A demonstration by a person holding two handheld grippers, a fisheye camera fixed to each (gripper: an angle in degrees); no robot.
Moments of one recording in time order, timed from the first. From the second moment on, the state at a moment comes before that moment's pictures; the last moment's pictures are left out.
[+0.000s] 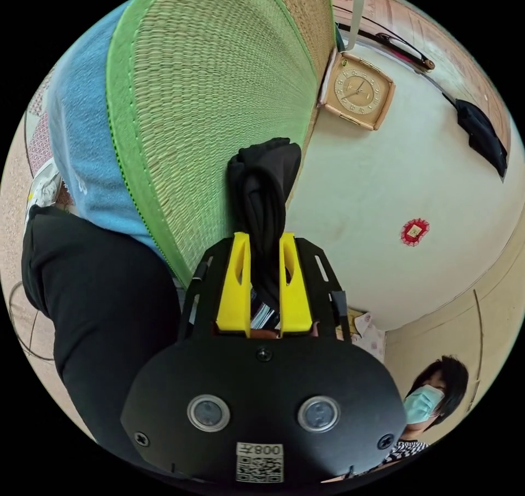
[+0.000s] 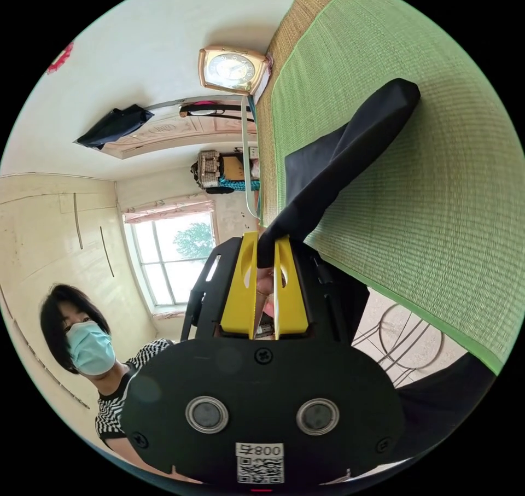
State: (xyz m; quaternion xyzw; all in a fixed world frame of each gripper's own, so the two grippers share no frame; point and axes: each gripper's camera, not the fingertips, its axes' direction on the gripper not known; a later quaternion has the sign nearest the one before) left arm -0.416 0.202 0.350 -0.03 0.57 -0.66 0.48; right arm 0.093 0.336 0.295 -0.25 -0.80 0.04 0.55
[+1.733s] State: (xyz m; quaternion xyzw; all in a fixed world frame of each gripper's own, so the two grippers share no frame) left arm 0.595 -0.498 0.404 -0.17 0.78 0.01 0.60; right arm 0.865 0.679 0.379 0.12 -0.67 0.38 0.63
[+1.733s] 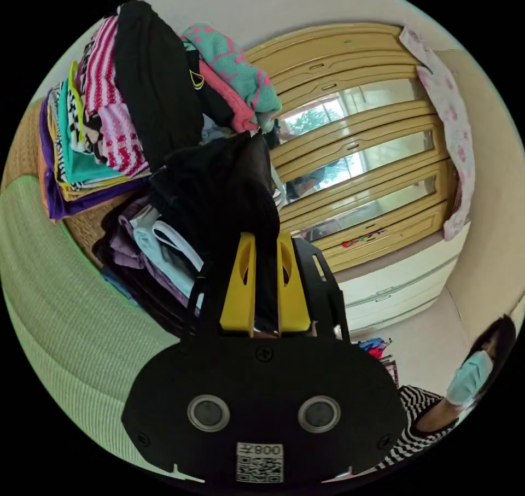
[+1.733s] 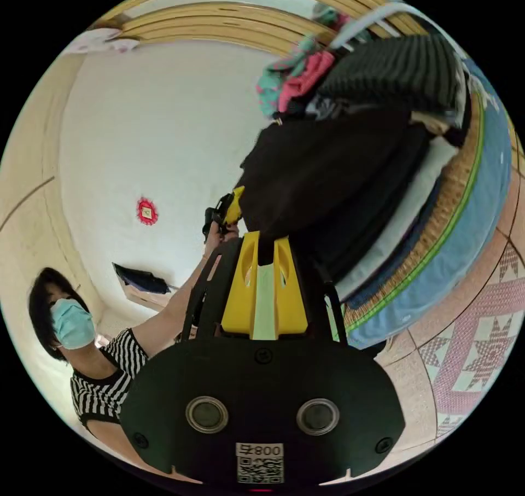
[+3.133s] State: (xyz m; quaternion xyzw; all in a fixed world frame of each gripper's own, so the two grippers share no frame) left arm 0.801 -0.495 0.392 -0.03 0.58 0.13 0.80; right arm 0.868 0.460 0.198 0.09 -0.31 0.15 0.93
